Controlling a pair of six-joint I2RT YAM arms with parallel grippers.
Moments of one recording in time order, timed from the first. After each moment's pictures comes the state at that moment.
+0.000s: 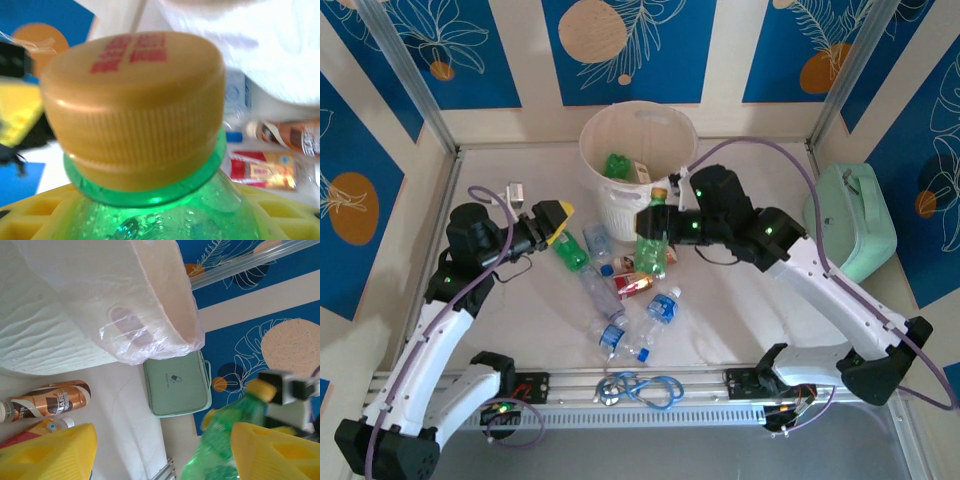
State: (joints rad) left arm -0.24 0.83 0.84 -0.24 0.63 -1.04; right arm 0.75 1.24 1.44 -0.77 -0.23 0.73
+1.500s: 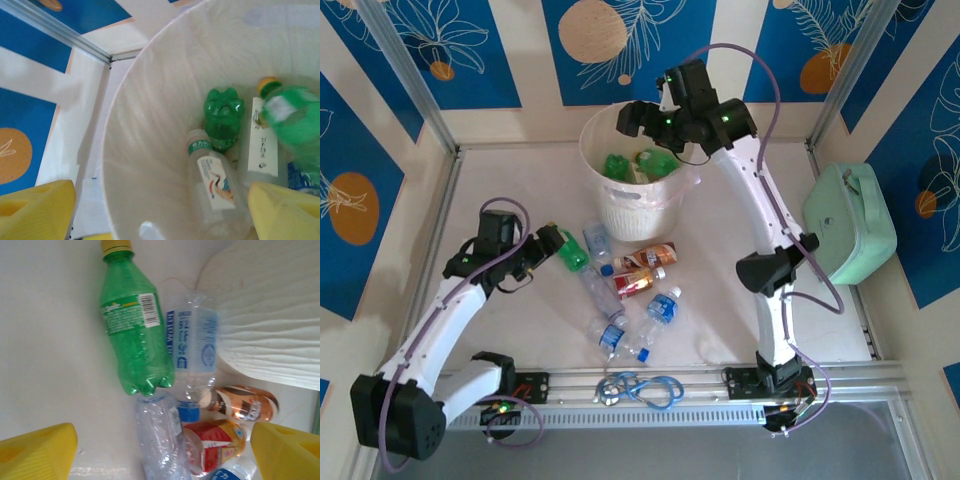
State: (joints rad) left arm -0.20 1.03 0.80 -0.64 0.21 -0.81; right arm 0.55 2.04 2.60 -1.20 -0.18 0.61
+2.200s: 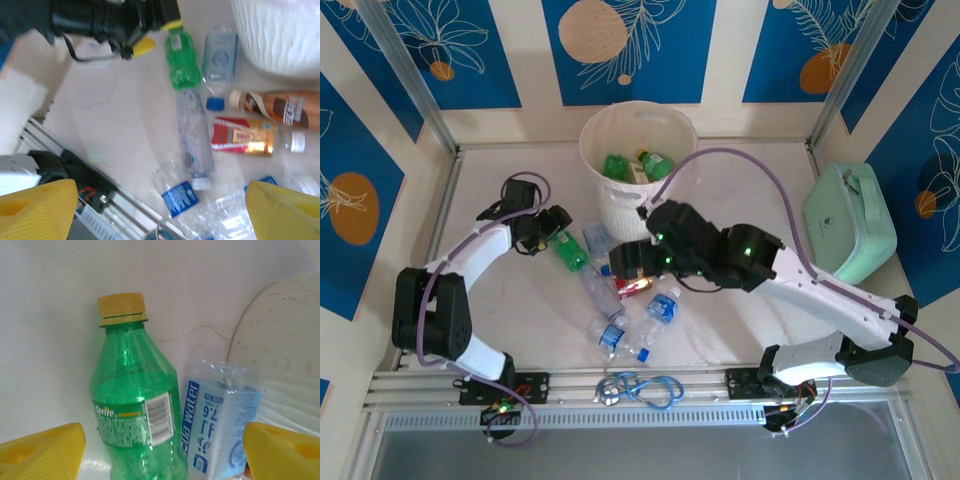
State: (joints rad) left arm -0.17 1.55 1.02 -0.50 0.20 -0.80; right arm 1.12 1.28 1.47 -0.96 0.14 0.73
